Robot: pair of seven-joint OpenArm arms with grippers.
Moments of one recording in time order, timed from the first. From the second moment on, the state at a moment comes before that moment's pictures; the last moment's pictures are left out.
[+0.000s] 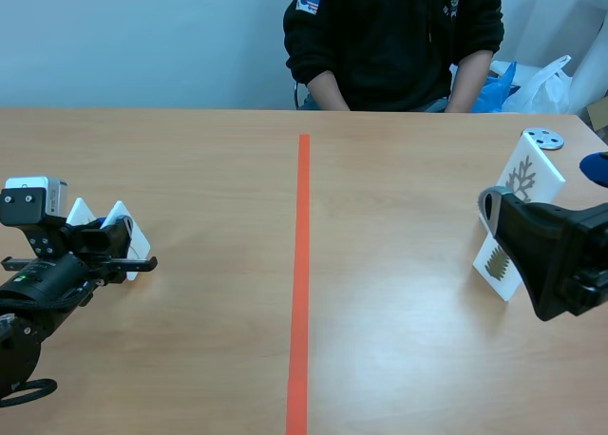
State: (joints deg) left arm 1.5 -15.7 1.9 59.0 -17.5 -14.4 -21.0; right arm -41.8 23.0 20.1 119.6 26.9 29.9 -2.5
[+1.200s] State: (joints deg) left arm 1.5 -15.7 1.9 59.0 -17.5 -13.9 -21.4; right arm -41.8 23.0 20.1 119.6 27.4 29.9 -2.5
